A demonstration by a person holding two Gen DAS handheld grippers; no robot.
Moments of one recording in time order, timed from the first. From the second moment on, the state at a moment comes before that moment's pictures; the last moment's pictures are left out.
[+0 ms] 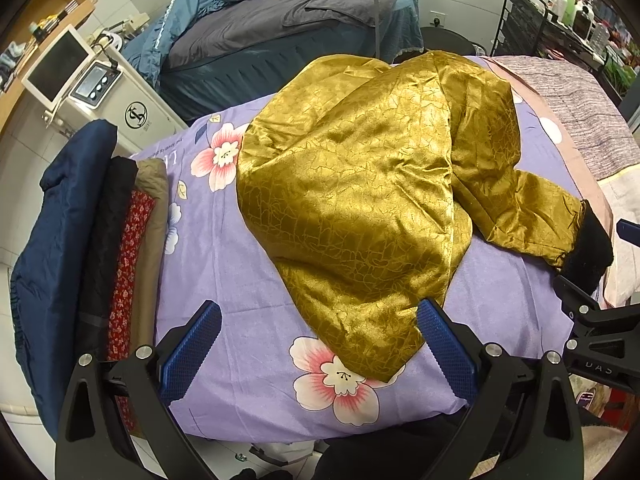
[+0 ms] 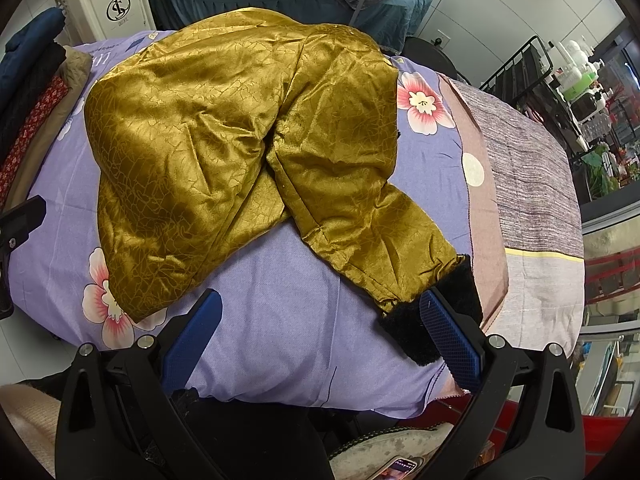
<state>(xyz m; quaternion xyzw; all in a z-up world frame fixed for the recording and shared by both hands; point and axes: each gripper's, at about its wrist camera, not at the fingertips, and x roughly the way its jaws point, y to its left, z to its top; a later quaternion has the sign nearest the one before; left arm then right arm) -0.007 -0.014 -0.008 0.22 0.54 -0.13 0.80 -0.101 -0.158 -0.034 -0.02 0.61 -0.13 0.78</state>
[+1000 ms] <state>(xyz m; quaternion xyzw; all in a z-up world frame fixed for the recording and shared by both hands) -0.011 -0.022 -0.009 0.23 0.55 -0.16 0.79 -0.102 -0.160 -0.035 0.00 0.62 -0.12 0.78</state>
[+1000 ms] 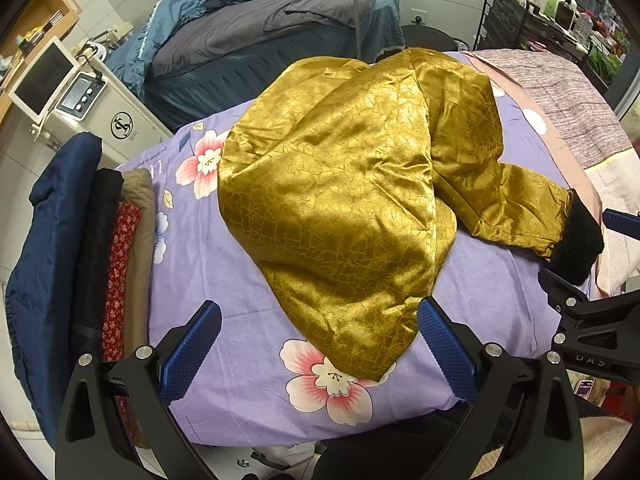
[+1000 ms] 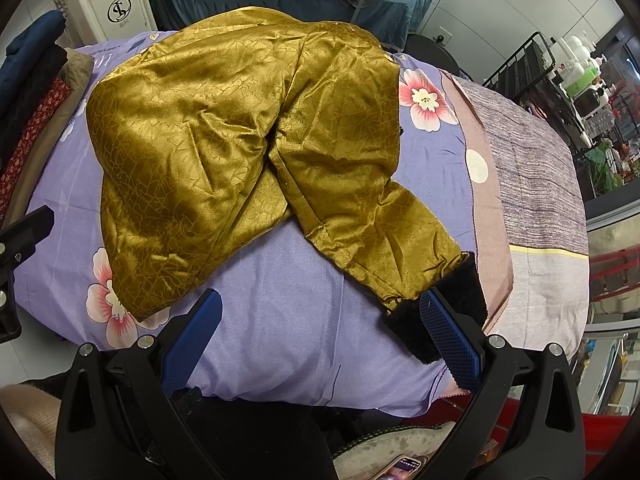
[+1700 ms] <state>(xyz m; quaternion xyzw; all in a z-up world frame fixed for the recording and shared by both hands) 0.023 0.030 -0.050 0.18 0.61 -0.01 0.77 -0.008 -0.259 -0.069 0.09 0.56 0.00 0.82</state>
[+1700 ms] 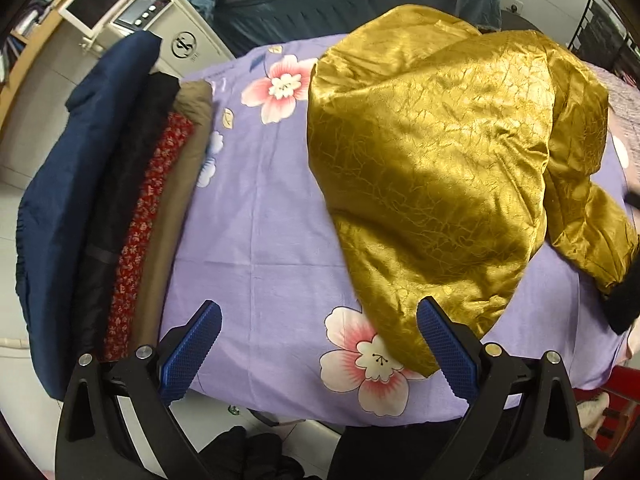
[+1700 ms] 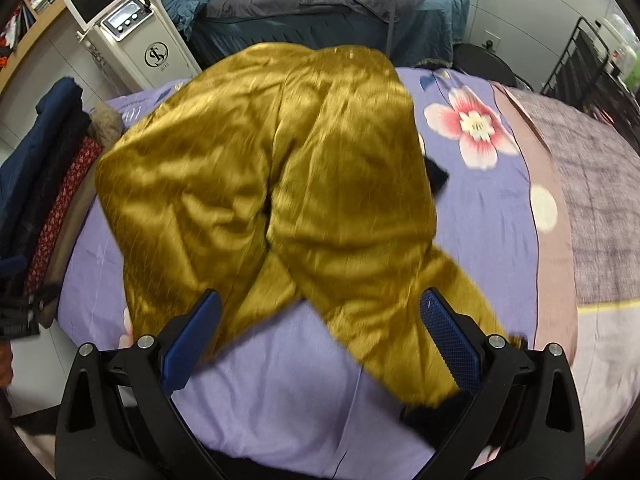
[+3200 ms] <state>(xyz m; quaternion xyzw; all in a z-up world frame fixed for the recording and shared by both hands) 0.083 -0.130 -0.060 0.37 0.50 -0.12 0.77 -0.094 -0.179 -0.056 0.06 0.52 0.12 0.84</state>
